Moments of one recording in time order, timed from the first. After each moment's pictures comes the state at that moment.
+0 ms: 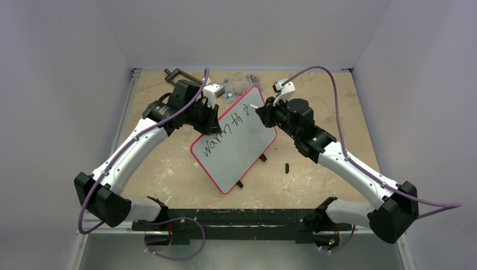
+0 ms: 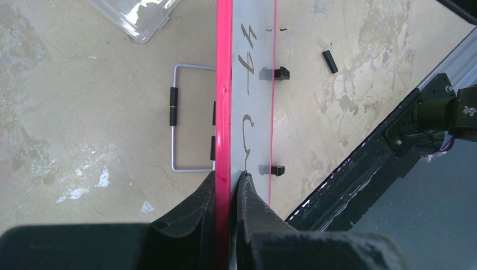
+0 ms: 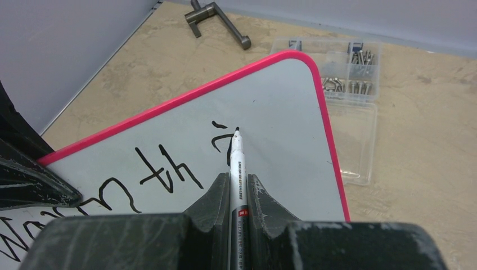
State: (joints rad) left arm -0.51 1.35 1.38 -0.85 0.31 -0.09; right arm 0.65 1.19 0.98 -0.02 0.07 0.25
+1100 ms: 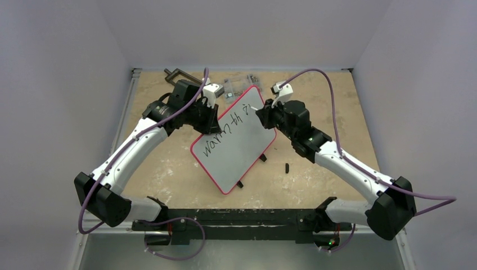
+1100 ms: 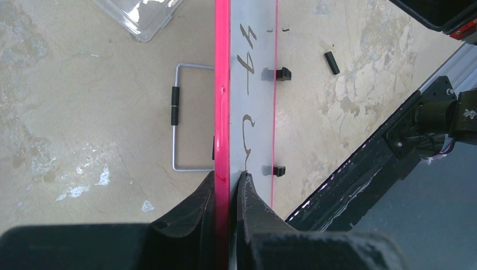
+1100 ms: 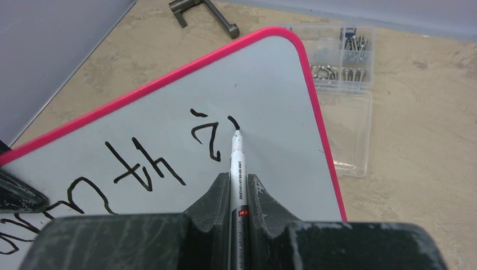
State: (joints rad) left arm -0.51 1.35 1.38 -0.85 0.30 -0.09; right arm 0.65 1.22 0.95 0.02 0.11 0.25
